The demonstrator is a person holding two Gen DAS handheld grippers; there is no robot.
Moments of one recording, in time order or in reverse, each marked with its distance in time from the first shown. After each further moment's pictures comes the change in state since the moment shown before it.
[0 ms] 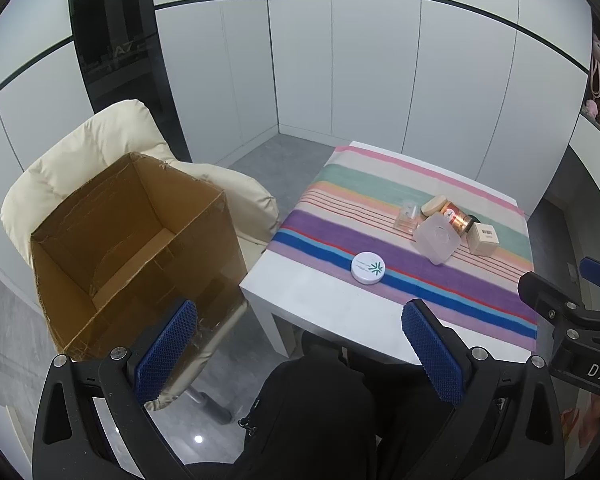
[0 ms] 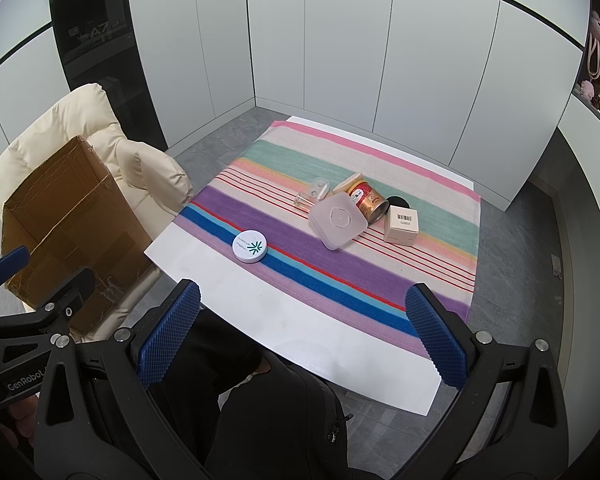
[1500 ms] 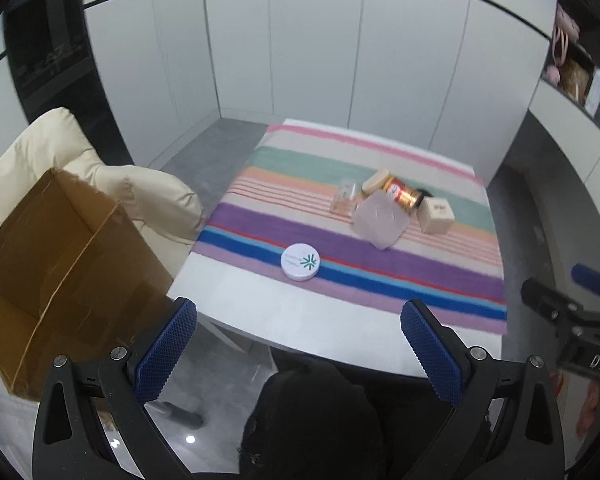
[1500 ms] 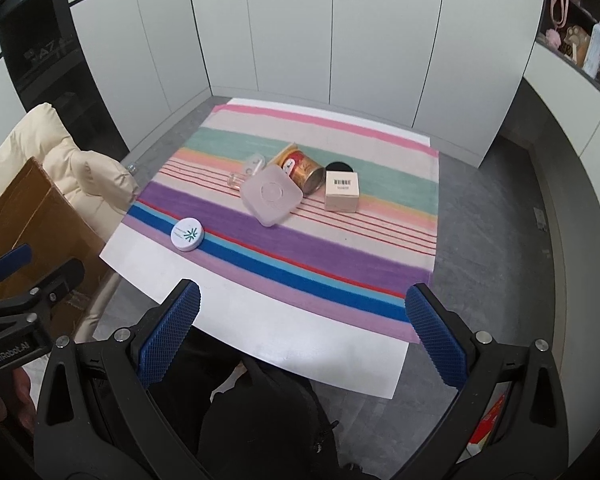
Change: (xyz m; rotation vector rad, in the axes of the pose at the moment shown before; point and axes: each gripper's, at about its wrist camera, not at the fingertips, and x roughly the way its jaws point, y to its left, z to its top) left arm 0.047 -0.064 0.019 0.123 0.093 -0.159; right arm 0.024 -0.086 -0.015 0.144 0.088 -0.068
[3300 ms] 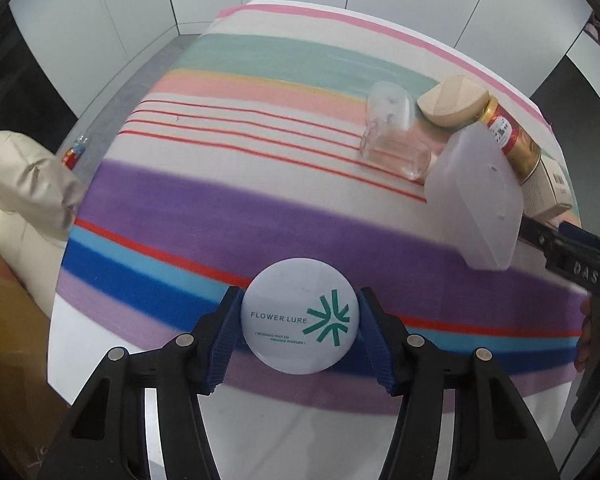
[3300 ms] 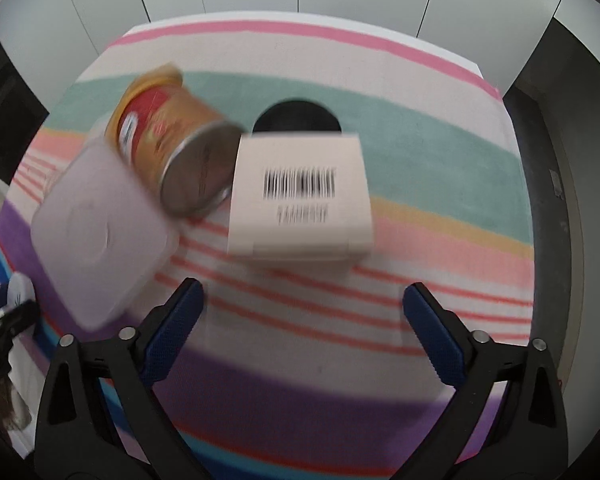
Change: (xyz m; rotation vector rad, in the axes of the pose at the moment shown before) left arm 0.275 -0.008 0.044 0.031 0.317 -0.074; right arm 0.296 -0.057 0.061 0.082 0.206 -0.064
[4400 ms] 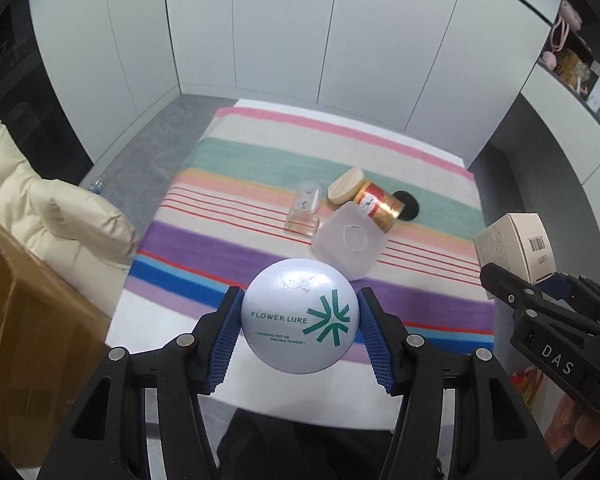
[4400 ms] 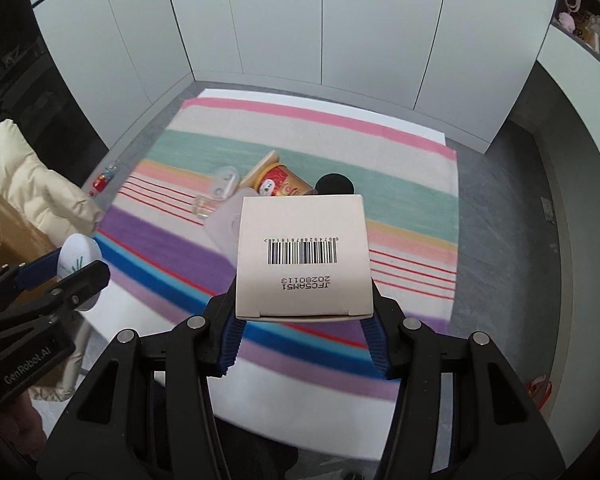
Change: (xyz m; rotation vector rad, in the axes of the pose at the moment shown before) left arm -0.187 -0.047 -0.030 0.003 -0.207 -0.033; right arm -0.212 0.039 -0.045 -0.034 -0.126 0.054
